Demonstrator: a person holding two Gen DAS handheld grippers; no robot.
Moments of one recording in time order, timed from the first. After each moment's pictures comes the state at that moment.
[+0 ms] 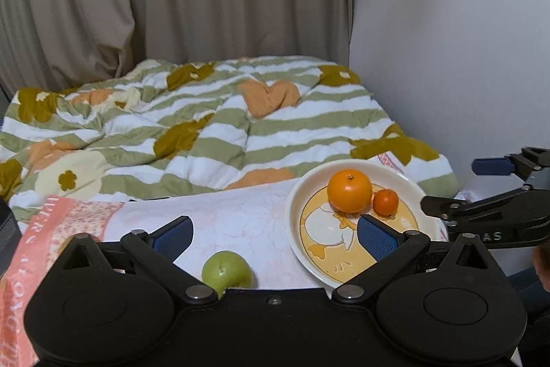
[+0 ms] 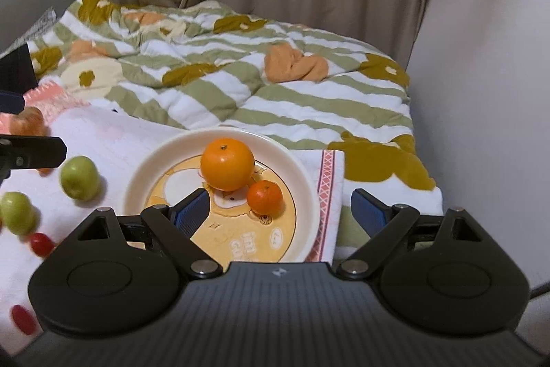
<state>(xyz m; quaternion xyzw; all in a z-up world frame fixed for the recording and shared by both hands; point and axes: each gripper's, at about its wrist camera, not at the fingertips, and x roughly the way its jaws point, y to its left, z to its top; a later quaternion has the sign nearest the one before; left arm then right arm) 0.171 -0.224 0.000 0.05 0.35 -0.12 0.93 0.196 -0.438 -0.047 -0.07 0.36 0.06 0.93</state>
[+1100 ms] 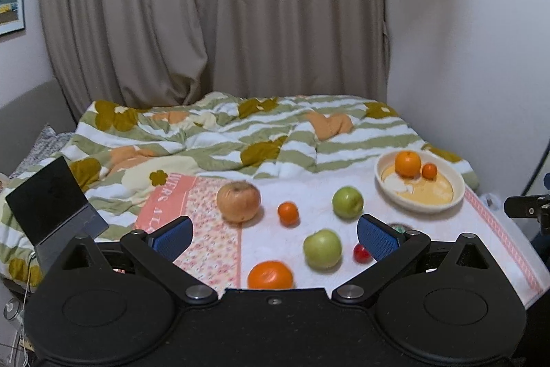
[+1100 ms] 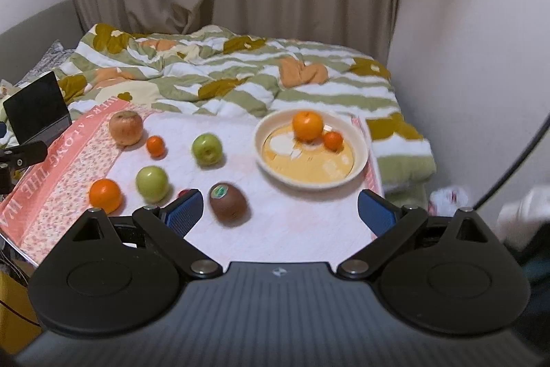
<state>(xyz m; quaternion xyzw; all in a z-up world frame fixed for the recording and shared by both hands) 0.004 -0.049 0.021 0.05 0.27 -0.07 0.96 -0.015 -0.314 0.019 -0.02 0.34 0.01 0.94</state>
